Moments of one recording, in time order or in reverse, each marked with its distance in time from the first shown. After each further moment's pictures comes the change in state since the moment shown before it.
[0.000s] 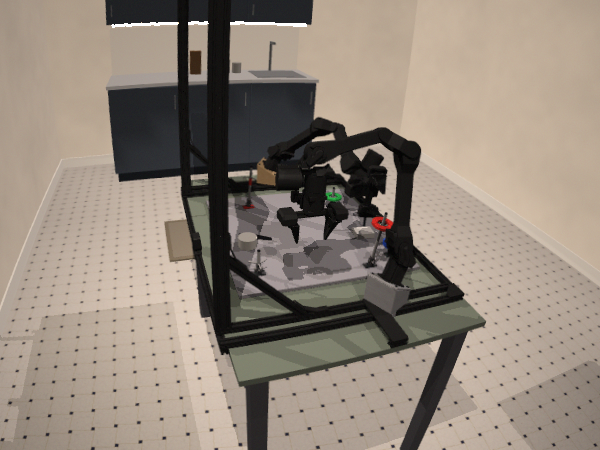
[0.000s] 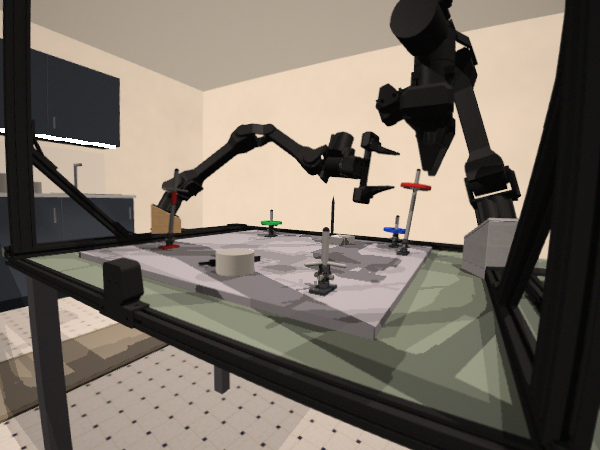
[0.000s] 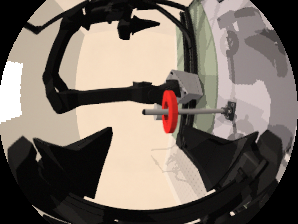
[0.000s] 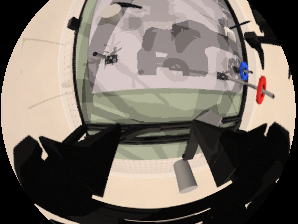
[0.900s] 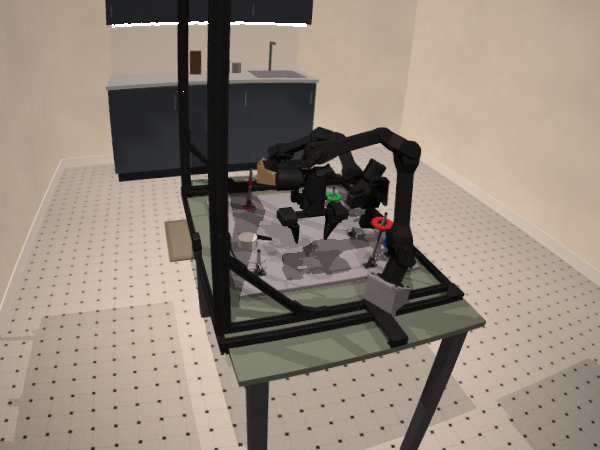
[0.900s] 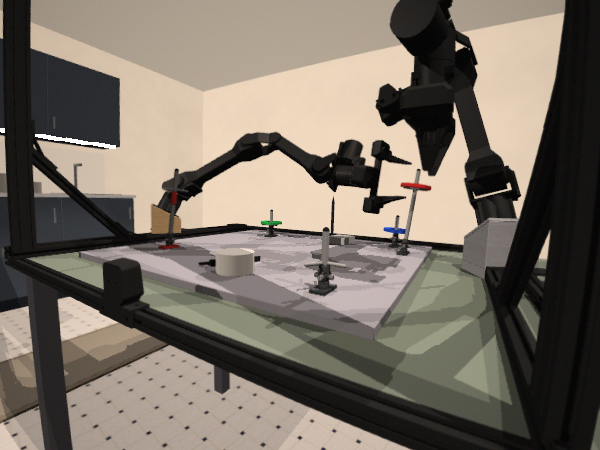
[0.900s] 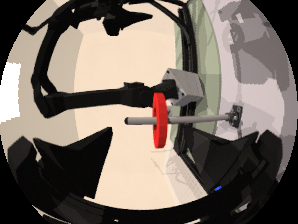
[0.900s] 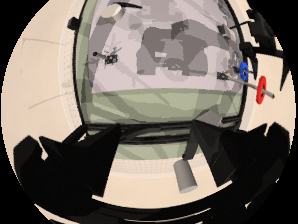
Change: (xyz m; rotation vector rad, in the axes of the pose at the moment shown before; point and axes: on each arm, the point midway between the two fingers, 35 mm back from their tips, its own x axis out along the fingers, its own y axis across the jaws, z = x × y) left arm 0.033 -0.023 0.000 -0.001 -0.003 0.000; right arm 0.000 0.000 0.000 0.000 0.000 0.000
